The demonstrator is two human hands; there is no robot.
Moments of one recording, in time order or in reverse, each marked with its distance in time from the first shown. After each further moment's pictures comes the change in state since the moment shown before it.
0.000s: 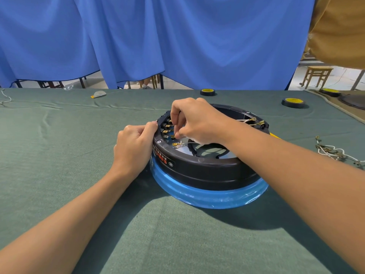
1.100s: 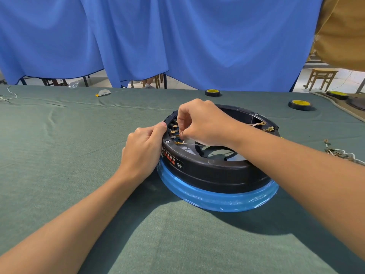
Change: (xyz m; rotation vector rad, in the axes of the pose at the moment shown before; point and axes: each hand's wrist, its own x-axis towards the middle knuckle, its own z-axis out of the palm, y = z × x) left_hand -0.005 0.001 -0.001 -0.023 -0.080 -0.012; right_hand -0.002 -0.007 0.003 0.035 0.008 0.062
